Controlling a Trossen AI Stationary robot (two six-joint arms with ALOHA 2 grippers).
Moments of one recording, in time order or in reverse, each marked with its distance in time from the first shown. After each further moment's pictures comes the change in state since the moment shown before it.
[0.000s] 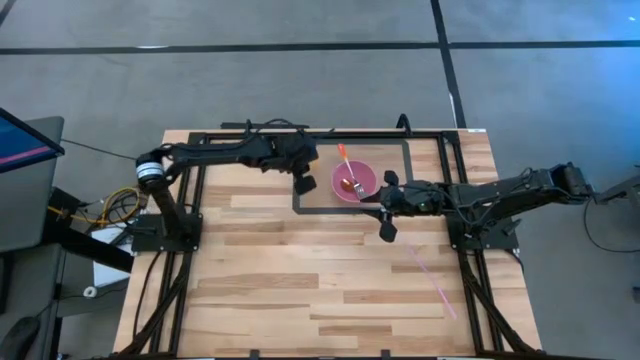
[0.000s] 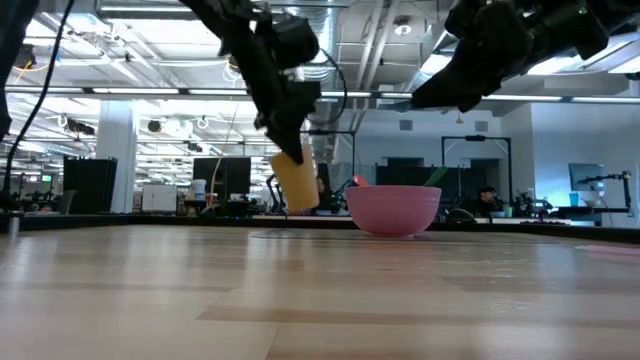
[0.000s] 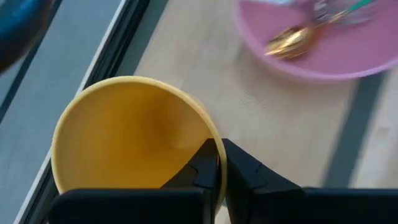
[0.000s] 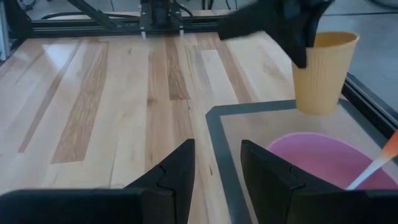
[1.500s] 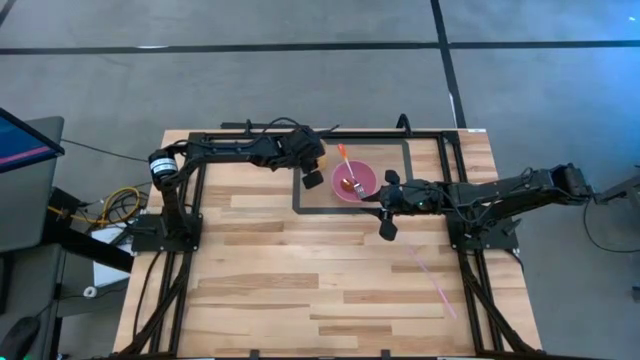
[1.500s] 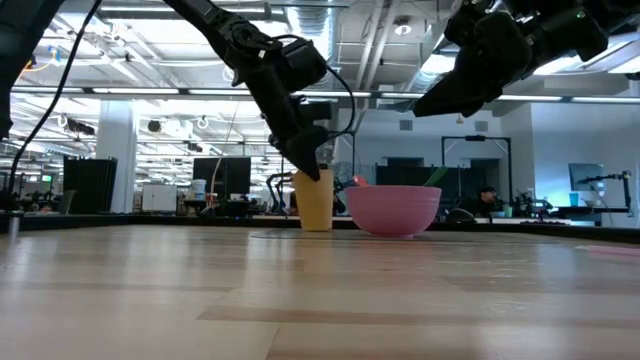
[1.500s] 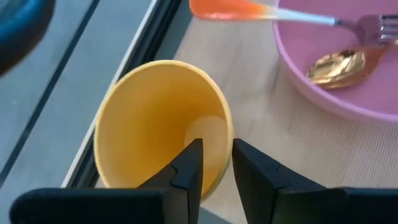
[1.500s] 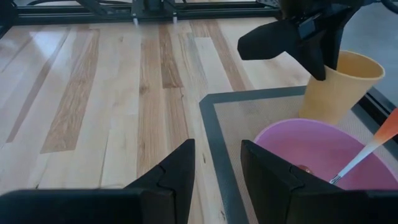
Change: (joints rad) left arm 0.050 0.109 -0.018 0.228 -0.029 0.101; right arm -0.018 0.000 0.000 -0.044 0.000 0.000
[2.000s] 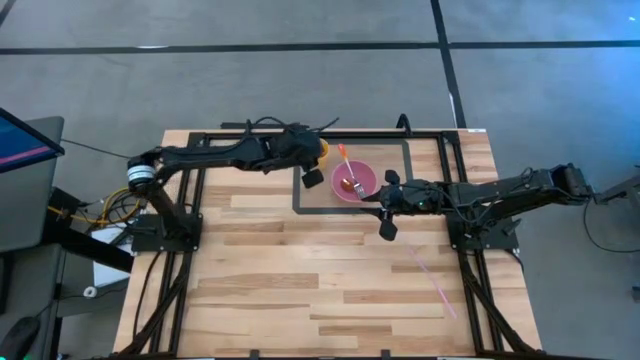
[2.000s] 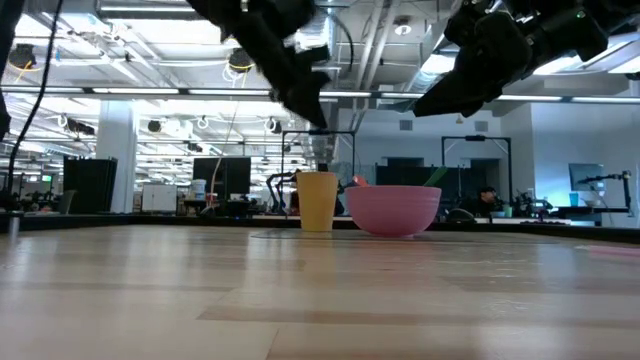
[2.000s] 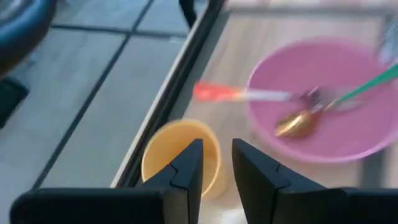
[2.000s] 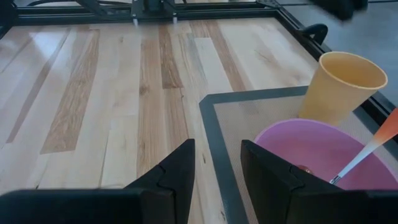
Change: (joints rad) left arm -0.089 -0.170 0.000 0.017 -0.064 0.014; right arm 0.000 0.000 0.000 0.002 0.000 0.001
